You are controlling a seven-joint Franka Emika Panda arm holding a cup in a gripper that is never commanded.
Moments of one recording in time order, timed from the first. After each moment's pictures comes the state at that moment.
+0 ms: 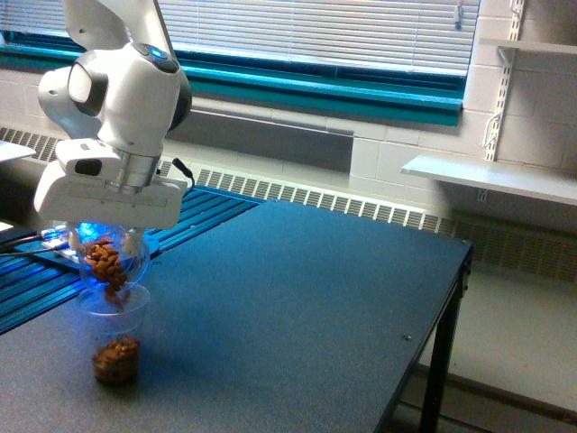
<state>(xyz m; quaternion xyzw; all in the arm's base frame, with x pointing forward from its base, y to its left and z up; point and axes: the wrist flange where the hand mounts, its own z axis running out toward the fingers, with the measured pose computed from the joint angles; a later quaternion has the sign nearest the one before) 0.284 -0.272 0.271 0.79 -0.60 -0.05 0.13</state>
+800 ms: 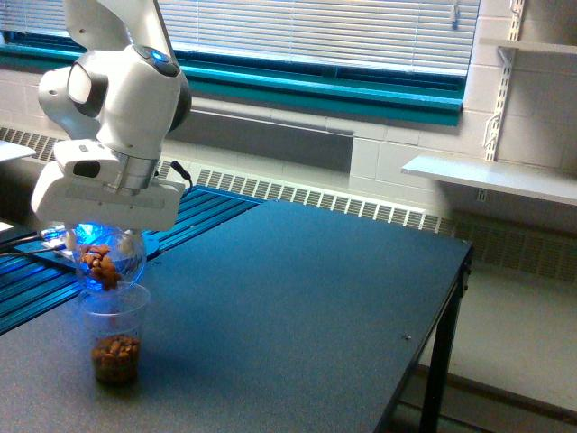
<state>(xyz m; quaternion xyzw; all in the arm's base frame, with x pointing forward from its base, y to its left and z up) 0.282 -0.274 0.269 0.79 -0.60 -0.06 0.14</state>
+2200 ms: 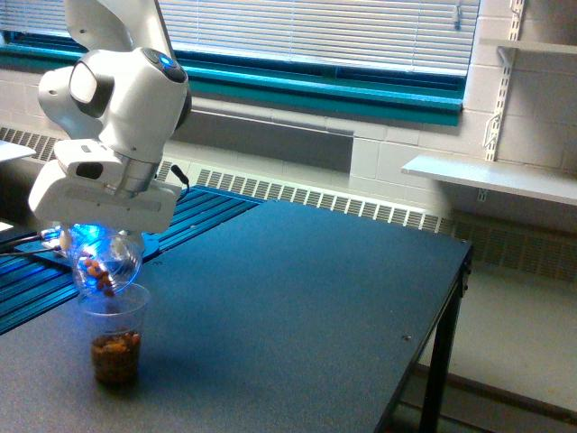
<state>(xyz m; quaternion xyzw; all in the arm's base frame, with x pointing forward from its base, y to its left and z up) 0.282 -0.277 0.266 0.80 -0.56 -0.08 0.18</state>
